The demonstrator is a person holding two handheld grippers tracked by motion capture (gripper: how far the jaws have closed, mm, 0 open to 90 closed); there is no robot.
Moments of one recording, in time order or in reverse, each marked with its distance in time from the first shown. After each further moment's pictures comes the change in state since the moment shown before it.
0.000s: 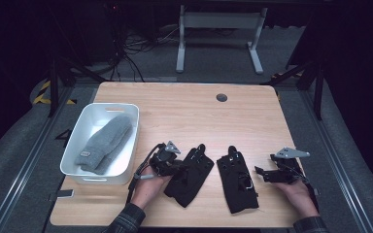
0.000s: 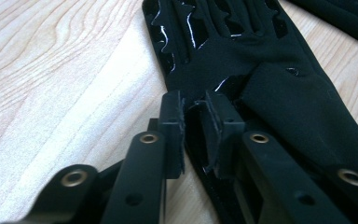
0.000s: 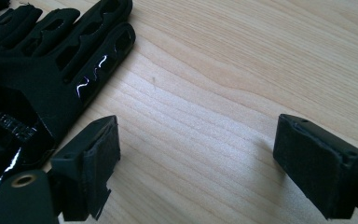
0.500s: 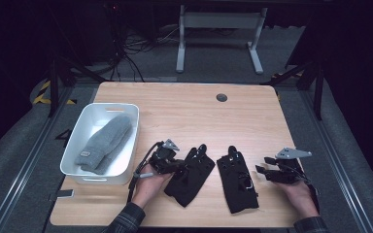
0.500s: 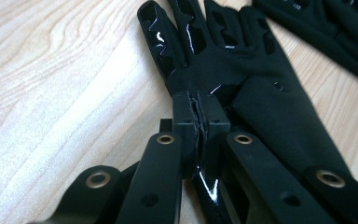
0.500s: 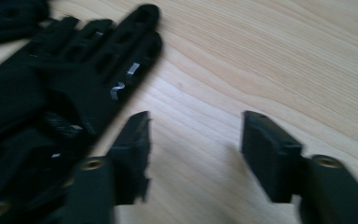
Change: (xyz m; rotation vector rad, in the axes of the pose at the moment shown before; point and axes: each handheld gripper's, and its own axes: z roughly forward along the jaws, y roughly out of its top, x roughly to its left) left arm 0.005 0.003 -0.006 -0.037 -0.062 -0.064; right arm 0.008 0.006 -0.013 -0.002 0.074 -0.019
